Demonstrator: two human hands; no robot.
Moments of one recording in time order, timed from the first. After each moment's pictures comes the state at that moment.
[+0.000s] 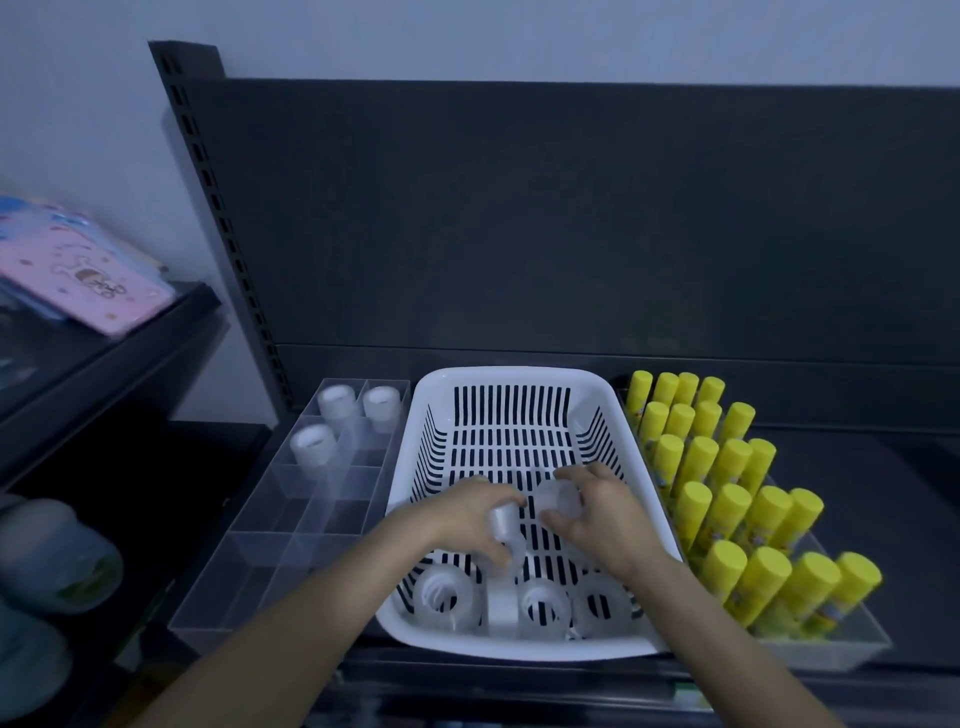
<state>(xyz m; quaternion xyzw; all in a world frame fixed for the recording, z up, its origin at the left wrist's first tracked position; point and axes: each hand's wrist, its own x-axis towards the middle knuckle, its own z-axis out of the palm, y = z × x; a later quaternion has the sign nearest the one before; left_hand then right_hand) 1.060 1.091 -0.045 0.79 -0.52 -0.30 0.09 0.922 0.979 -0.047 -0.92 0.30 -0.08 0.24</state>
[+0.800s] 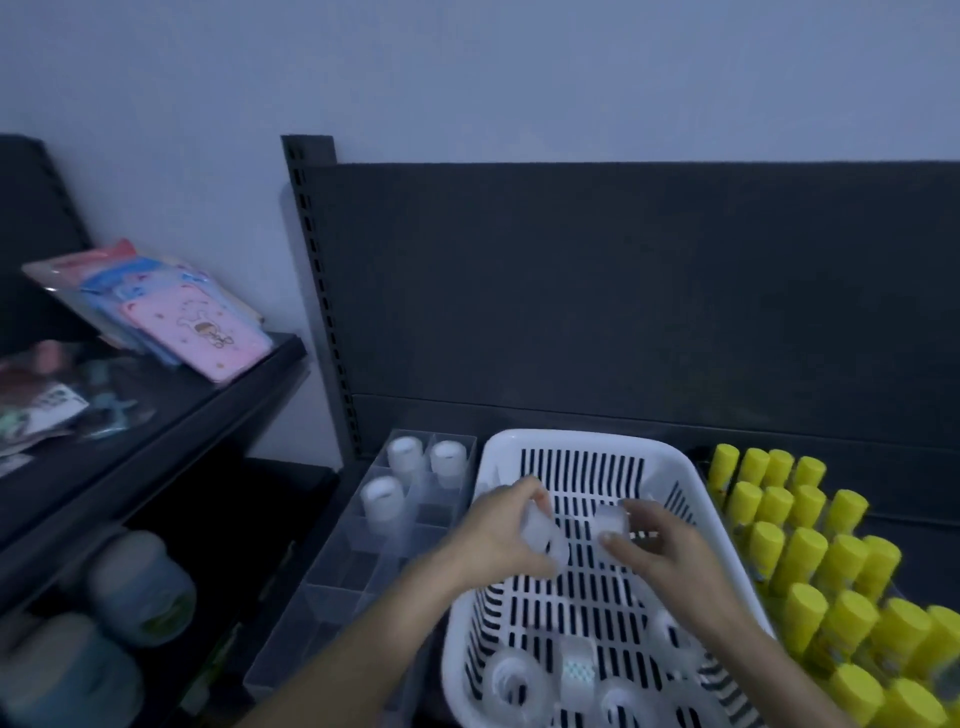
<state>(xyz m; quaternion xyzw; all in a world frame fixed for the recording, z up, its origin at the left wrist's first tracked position) 1.086 1.120 -0.006 0.81 -0.45 -0.20 0.32 0.947 0.985 -0.021 -0.85 0.29 -0.18 0.41</state>
